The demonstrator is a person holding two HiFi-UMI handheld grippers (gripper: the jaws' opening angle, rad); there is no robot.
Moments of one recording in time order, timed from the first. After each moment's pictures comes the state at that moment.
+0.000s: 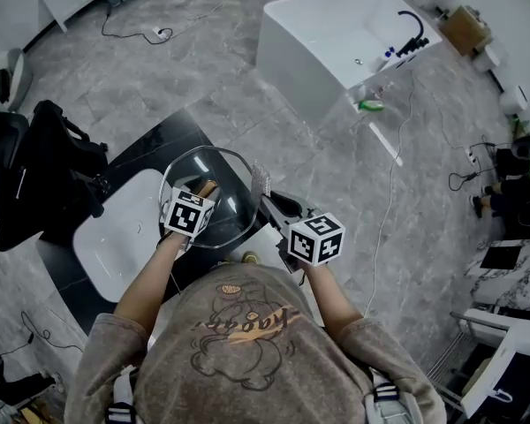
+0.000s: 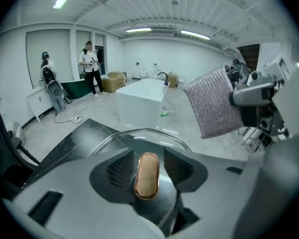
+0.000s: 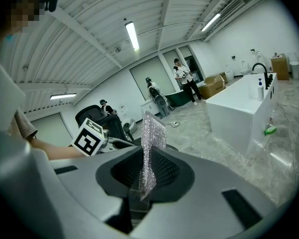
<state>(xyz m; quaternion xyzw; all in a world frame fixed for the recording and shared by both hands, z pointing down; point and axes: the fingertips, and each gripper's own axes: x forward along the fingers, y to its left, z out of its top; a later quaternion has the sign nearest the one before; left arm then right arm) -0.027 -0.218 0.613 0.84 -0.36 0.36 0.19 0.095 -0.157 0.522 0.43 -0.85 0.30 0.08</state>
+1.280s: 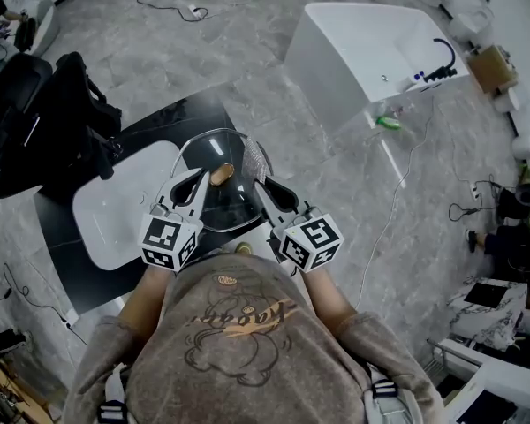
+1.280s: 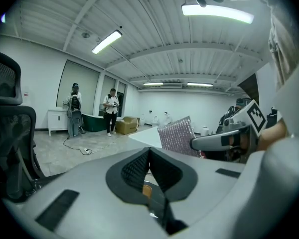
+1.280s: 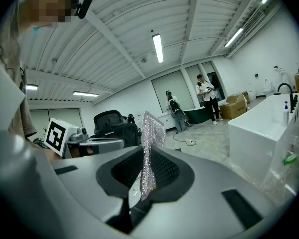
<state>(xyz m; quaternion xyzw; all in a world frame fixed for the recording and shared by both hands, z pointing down) -0.075 -0.171 0.462 0.87 -0.48 0.08 0.10 0.030 -0.159 0.465 0.37 -0.91 0.18 0.03</state>
